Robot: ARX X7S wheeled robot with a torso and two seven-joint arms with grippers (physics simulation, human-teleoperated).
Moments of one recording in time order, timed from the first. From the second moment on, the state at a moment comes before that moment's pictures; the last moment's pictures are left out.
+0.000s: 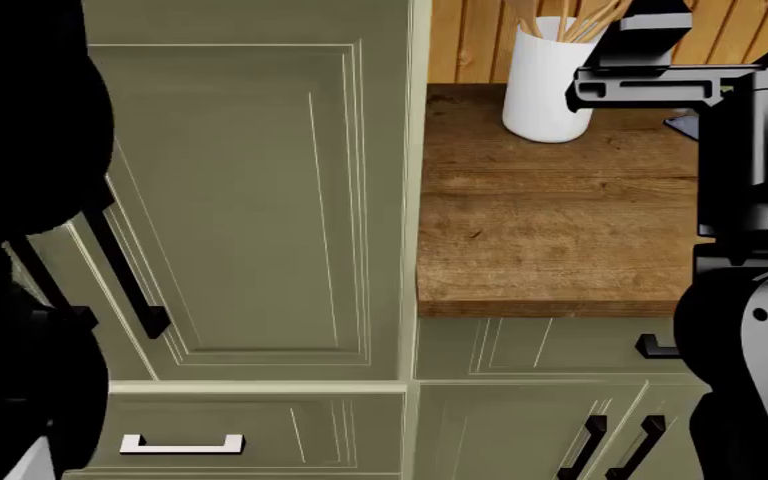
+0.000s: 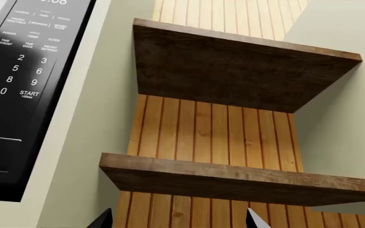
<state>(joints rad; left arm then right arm) -1.43 -0.21 0.23 0.58 -0.79 -0.92 -0.90 0.80 0.34 -0.11 -0.76 0.25 0.71 0.33</state>
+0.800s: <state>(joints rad) -1.34 -0.39 0.23 0.47 -0.30 -0.75 -1.10 0.79 0.34 -0.12 -0.75 0.26 0.70 0.34</state>
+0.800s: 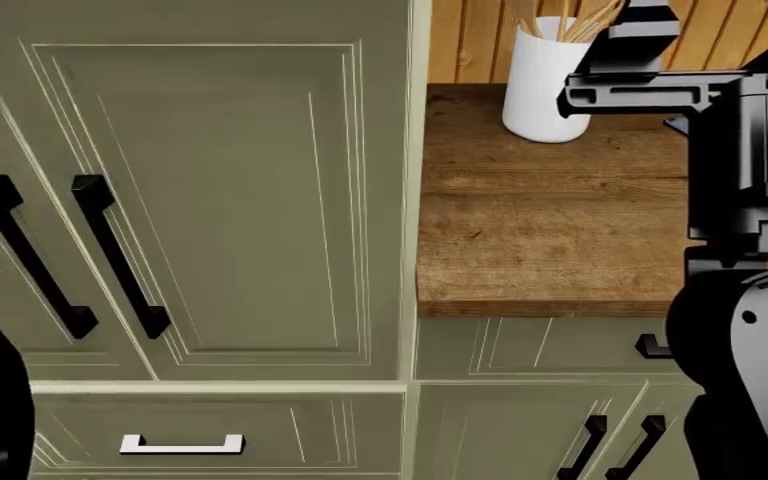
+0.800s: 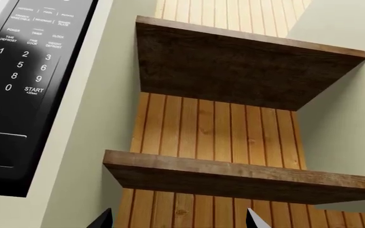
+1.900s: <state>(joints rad) -1.25 -0.74 -0.03 0.58 -0.25 -0.94 -1.08 0.82 0.35 -0.16 -0.74 0.26 0.70 0.35</state>
